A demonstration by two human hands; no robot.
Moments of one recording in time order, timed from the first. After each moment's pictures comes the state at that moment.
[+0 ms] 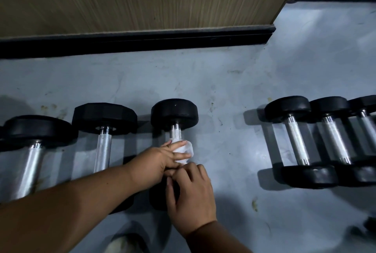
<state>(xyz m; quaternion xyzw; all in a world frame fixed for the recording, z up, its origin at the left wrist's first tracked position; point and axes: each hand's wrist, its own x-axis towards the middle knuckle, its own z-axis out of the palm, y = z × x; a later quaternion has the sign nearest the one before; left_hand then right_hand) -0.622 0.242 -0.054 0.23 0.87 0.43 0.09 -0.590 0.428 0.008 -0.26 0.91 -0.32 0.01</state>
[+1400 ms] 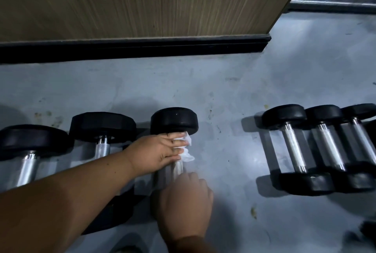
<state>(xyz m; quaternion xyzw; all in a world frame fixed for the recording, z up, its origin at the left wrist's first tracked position) -0.664 0.219 -0.042 0.25 0.92 0.29 0.01 -0.582 0.394 0.017 -0.07 0.98 -0.20 0.02</state>
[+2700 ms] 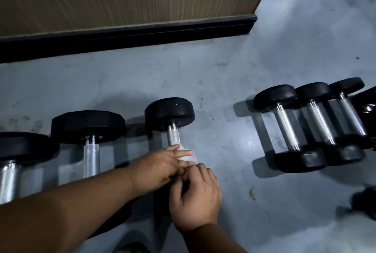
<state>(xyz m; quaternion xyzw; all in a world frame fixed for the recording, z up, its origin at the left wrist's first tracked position) -0.638 0.249 -0.050 0.38 0.86 0.33 0.07 -0.590 0.415 0.014 -0.07 0.95 -0.30 -0.03</state>
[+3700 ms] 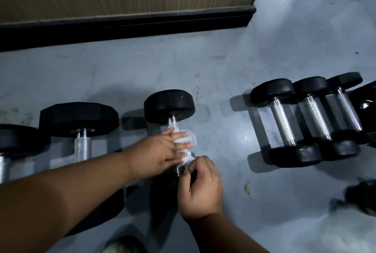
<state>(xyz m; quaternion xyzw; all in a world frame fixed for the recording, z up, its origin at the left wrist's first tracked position) -0.653 0.258 -0.048 0.31 0.89 0.33 0.05 -0.601 0.440 0.005 -0.07 0.92 -0.38 -0.02</state>
